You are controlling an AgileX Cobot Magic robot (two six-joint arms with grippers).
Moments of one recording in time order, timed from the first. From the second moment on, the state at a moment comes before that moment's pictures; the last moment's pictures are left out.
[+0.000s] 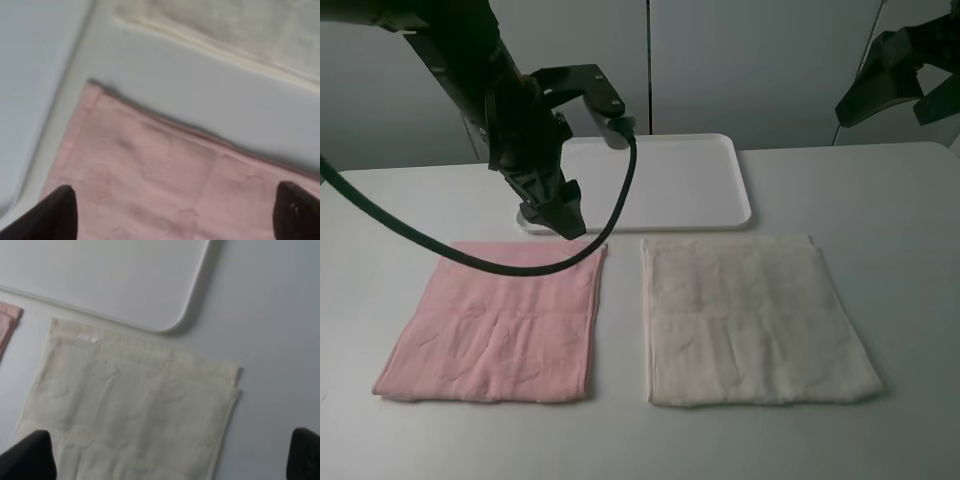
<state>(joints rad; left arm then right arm) -0.60 1.84 -1.39 -0.12 0.94 0.68 -0.01 1.39 -1.14 0.38 0.99 -0.40</state>
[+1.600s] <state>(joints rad) -0.88 2.09 -1.39 -0.07 0.90 0.70 0.11 1.56 -0.58 0.19 0.77 -1.52</state>
